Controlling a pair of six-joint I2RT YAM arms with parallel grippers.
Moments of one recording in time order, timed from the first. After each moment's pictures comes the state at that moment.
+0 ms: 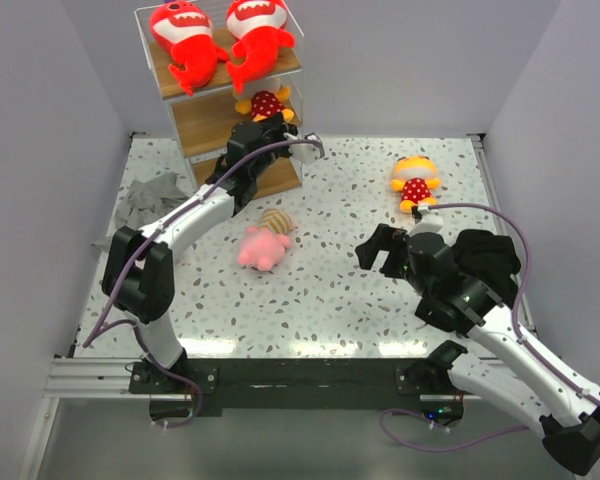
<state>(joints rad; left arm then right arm) -0.49 1.77 1.43 0.31 0.02 1.24 0.66 0.76 0.72 -0.45 0.29 0.67</state>
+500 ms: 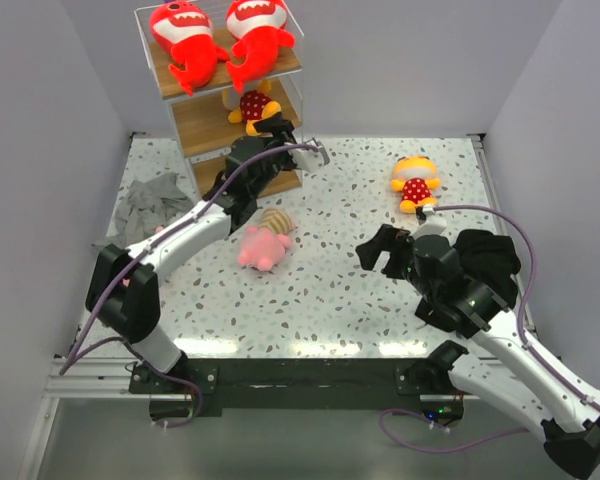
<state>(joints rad) -0.56 1.65 1.31 0.35 -0.04 1.05 0.66 0.72 0.72 -0.45 0.27 0.68</state>
